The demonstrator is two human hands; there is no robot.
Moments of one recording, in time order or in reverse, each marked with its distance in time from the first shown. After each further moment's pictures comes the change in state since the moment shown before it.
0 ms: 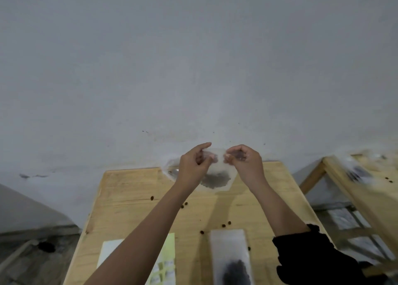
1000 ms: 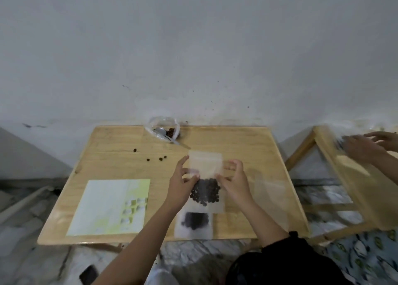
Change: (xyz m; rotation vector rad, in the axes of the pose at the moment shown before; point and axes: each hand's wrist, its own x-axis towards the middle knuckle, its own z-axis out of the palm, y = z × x) left_hand -0.161 -0.049 0.093 -0.025 -0.003 -0.373; right_hand -0.107 0.130 -0.089 -0.234 -0.122 0.230
